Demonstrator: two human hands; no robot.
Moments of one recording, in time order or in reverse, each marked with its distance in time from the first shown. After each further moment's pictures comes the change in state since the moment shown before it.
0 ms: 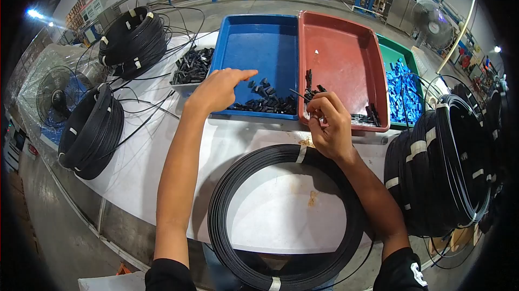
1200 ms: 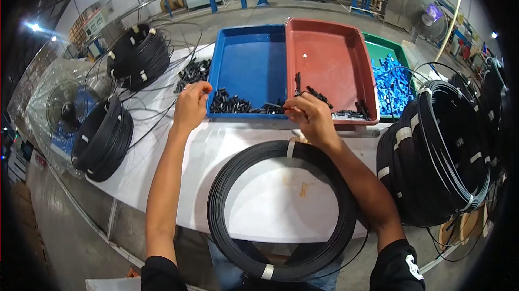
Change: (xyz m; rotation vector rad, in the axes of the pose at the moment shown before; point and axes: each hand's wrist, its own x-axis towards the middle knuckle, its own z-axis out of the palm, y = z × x) left_hand -0.052 -0.022 -0.003 -0.016 0.447 -0.140; right_hand 0.001 0.011 0.000 0.026 -0.106 0.075
